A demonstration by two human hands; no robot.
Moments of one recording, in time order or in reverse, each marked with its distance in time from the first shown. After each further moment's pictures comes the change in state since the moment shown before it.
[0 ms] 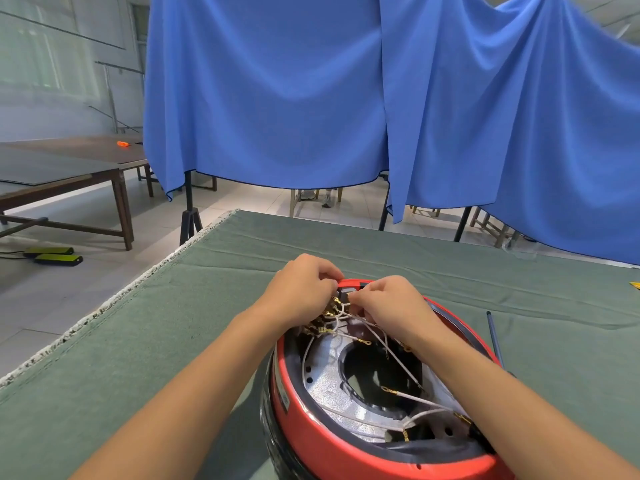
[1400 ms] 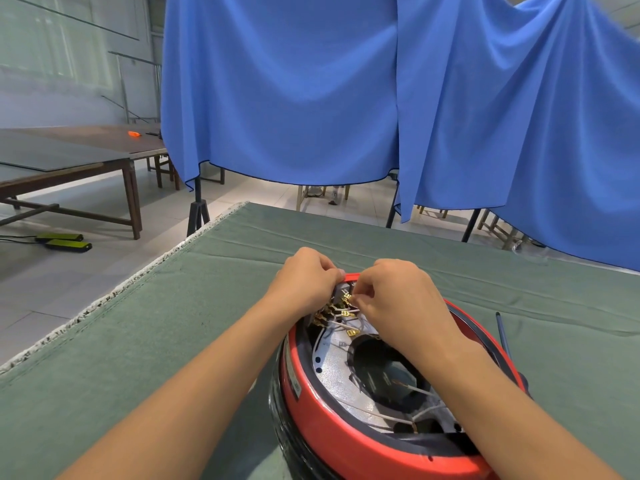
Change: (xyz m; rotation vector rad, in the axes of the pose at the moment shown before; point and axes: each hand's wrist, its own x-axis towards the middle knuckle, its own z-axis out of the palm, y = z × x) left_hand -0.001 -0.003 0.002 -0.131 0.090 -0.156; right_hand -0.031 -0.025 0.002 -0.613 0.233 -0.431
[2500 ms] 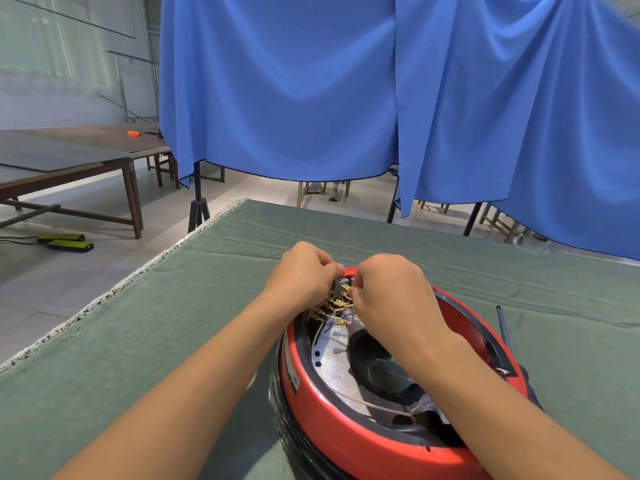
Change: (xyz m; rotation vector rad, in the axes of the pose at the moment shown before) left_hand 0.000 -0.001 0.001 0.035 0.031 0.007; right_hand 0.000 -0.009 0.005 -0.063 0.010 0.066
